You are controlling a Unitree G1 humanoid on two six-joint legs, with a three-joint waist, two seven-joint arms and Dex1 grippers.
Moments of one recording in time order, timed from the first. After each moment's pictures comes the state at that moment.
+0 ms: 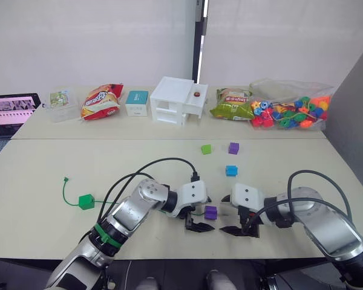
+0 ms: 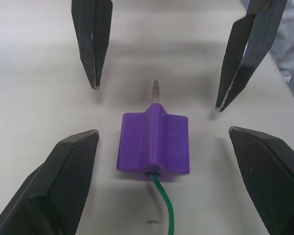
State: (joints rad) left arm -0.58 0.38 -0.54 -0.02 -0.07 0.44 -1.07; right arm -0.28 -0.86 0.24 -0.45 0.14 0.65 1.07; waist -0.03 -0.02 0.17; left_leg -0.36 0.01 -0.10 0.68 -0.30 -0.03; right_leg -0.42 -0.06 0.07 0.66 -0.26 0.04
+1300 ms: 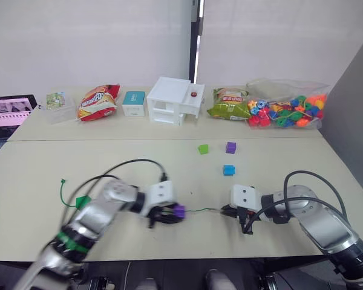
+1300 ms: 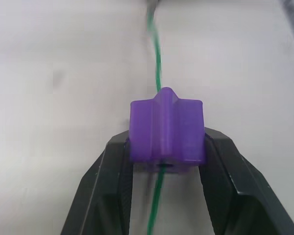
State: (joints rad) left arm -0.41 0.76 -0.30 -0.14 -0.16 0.42 -1.22; right arm -0.33 -0.87 0.31 -0.33 0.09 0.48 1.08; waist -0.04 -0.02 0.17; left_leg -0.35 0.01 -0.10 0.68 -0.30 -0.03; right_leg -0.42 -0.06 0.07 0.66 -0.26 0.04
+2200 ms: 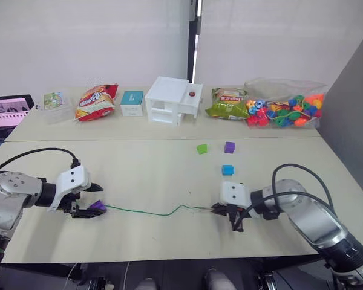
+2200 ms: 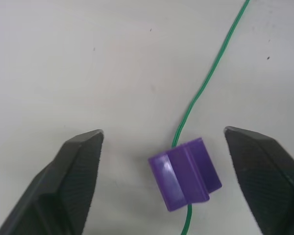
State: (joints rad) left arm -0.28 1.07 0.03 0.12 -0.25 0.23 -1.37; right arm -0.45 -0.76 0.39 -0.37 0.09 0.60 1.09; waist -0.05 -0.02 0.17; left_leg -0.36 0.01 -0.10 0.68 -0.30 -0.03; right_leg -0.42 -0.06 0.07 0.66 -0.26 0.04
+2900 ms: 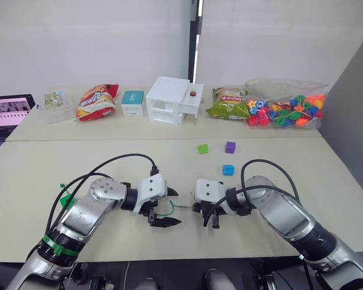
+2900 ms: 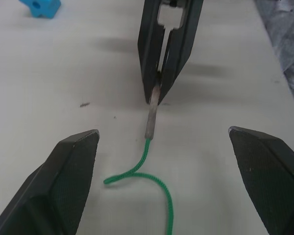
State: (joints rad) left arm -0.42 0.65 -0.30 -0.17 -0.23 0.42 -1.14; right arm -0.58 -0.65 0.54 -0.35 0.02 0.77 1.03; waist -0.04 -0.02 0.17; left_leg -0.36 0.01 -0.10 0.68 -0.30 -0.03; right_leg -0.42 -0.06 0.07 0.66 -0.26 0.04
